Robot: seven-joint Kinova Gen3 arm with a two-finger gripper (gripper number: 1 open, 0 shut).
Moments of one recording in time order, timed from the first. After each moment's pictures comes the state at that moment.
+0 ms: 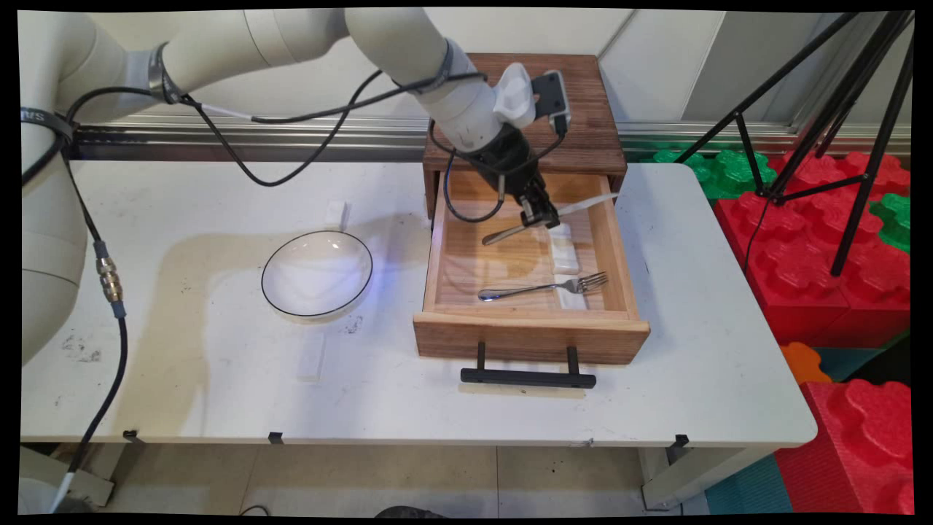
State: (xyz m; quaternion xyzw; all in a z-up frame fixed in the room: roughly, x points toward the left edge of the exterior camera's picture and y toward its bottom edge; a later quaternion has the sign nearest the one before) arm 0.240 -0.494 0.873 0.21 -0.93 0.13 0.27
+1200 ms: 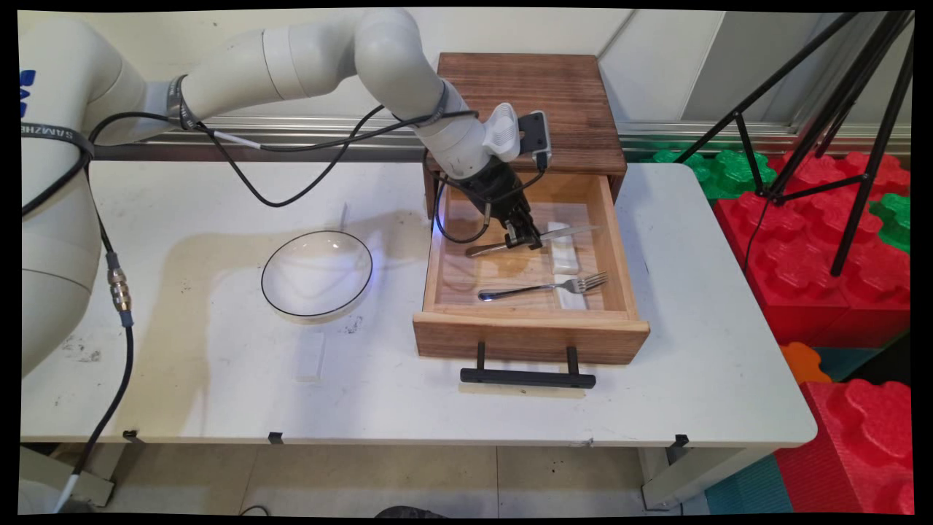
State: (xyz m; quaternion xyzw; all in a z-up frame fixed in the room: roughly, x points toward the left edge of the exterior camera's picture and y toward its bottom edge) arm 0.256 -0.508 0.819 0.21 -0.94 0.11 0.25
